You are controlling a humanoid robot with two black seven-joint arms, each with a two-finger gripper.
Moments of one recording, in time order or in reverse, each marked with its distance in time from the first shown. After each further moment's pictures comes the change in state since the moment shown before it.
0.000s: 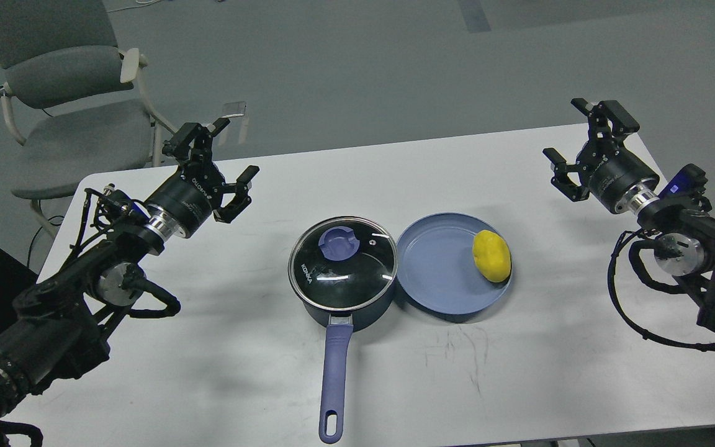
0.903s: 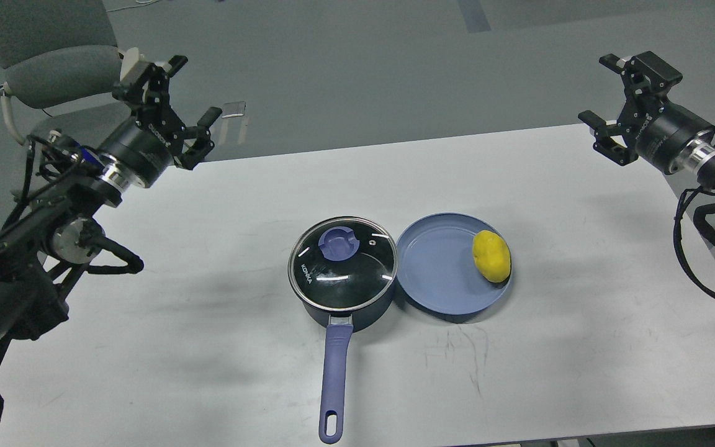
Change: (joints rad) left arm -0.172 0.125 -0.004 -0.038 0.092 0.000 -0.066; right arm 0.112 -0.247 -0.187 0.161 -0.014 0.000 0.000
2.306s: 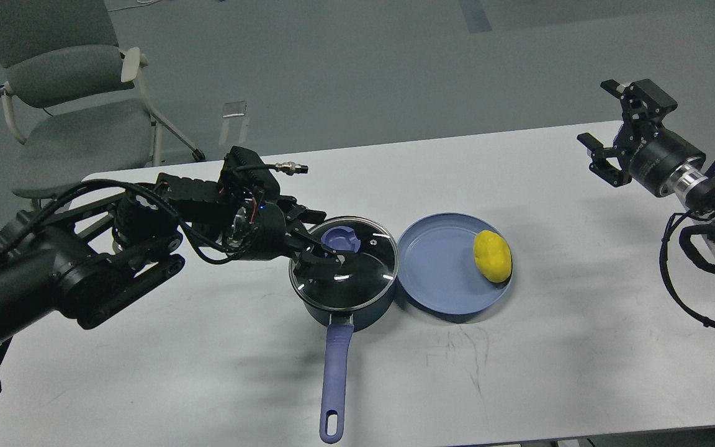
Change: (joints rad) left arm -0.088 -0.020 0.234 -0.447 1.753 0.099 -0.012; right arm -0.067 0.076 0.069 -0.074 0.003 0.000 0.000
